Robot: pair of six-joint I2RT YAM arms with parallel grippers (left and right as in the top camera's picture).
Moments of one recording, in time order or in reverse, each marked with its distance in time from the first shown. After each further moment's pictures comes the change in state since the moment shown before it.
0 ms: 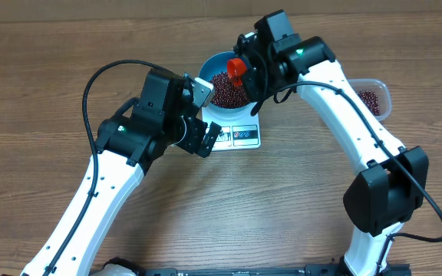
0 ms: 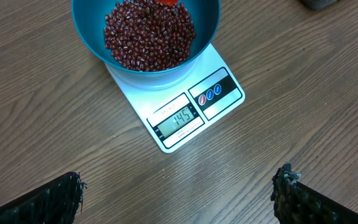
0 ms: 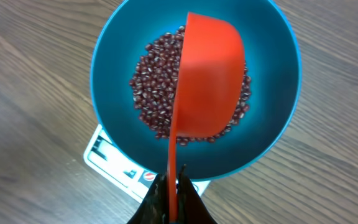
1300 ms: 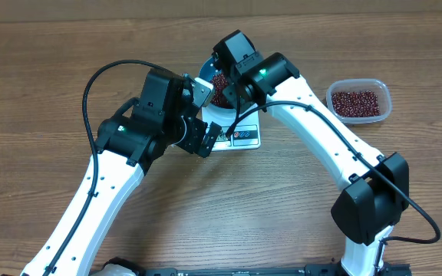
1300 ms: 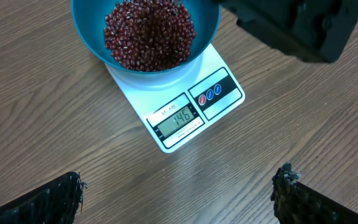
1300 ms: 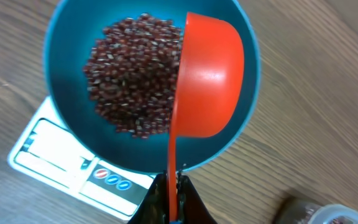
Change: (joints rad) left arm 0.000 0.000 0.000 0.000 0.000 0.000; right arm 0.182 0.000 0.000 -0.017 0.472 0.004
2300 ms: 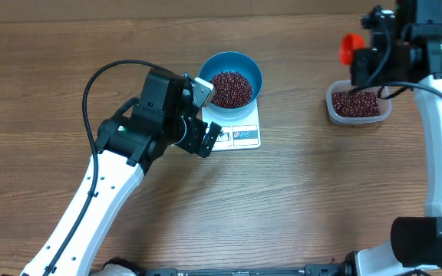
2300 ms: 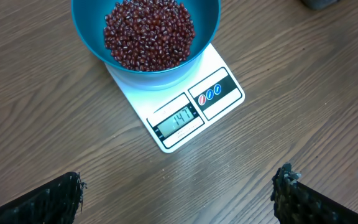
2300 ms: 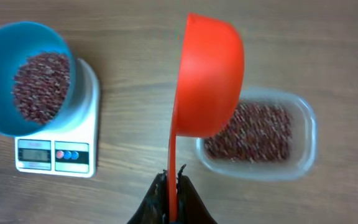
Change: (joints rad) left arm 0.000 0.000 0.000 0.000 0.000 0.000; right arm -0.642 -0.278 0.010 -0.231 -0.410 0.051
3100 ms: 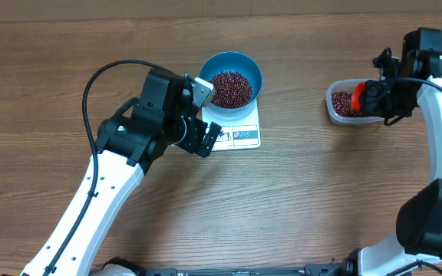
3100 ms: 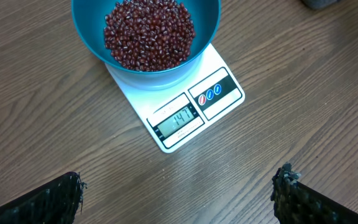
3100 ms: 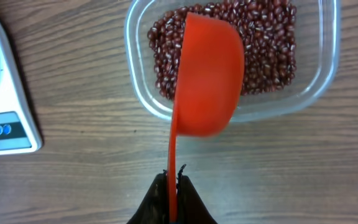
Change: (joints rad) left arm 0.000 0.000 0.000 0.000 0.000 0.000; right arm -0.138 0.068 -0.276 0.056 -0.014 0.002
